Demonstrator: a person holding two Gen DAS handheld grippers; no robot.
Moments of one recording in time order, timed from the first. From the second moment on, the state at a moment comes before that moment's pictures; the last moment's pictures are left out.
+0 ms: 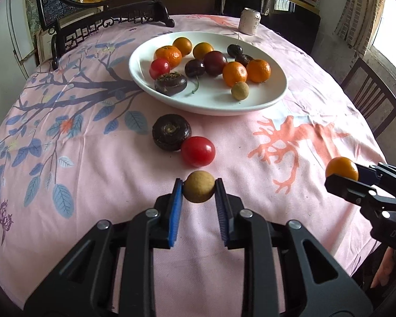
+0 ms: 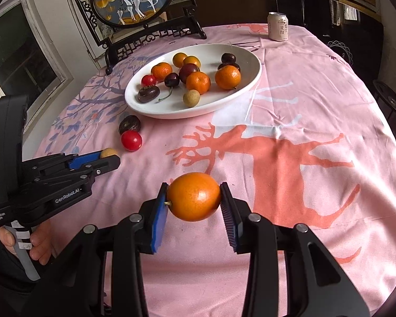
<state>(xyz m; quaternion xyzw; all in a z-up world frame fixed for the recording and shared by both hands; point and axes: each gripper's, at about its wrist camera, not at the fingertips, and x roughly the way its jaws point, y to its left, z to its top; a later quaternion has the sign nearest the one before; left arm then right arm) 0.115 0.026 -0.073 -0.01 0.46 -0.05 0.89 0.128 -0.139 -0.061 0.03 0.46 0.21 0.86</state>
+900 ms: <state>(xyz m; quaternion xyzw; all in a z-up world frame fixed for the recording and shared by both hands) 0.317 0.034 -0.030 -0.02 0.49 -0.02 0.87 0.306 -0.085 -0.041 -0.03 0.44 0.20 0.87</state>
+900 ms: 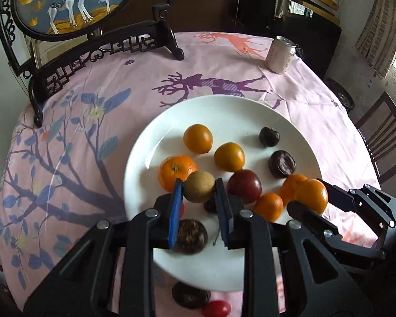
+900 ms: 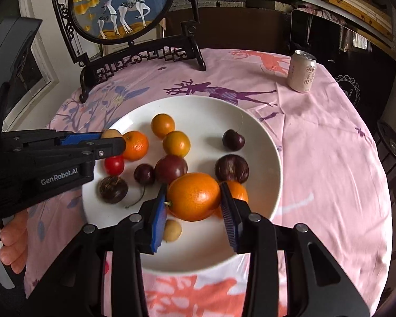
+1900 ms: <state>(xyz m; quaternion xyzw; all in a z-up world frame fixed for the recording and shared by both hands) 0.199 0.113 -0.003 -0.10 0.41 0.03 0.91 0.179 -0.043 -0.050 -0.02 0.46 0.29 0.84</state>
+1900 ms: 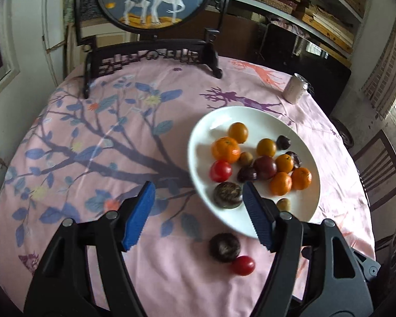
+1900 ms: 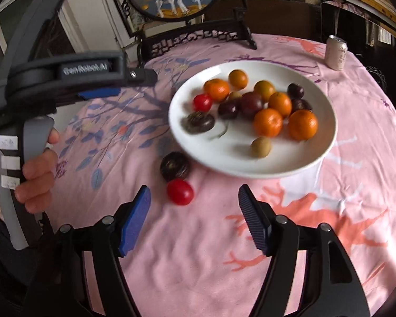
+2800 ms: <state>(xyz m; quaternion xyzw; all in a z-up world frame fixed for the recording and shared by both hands) 0.151 0.073 -0.064 -0.05 0.46 0.00 0.89 0.162 -0.077 -0.075 -0.03 0.48 0.23 0.85</state>
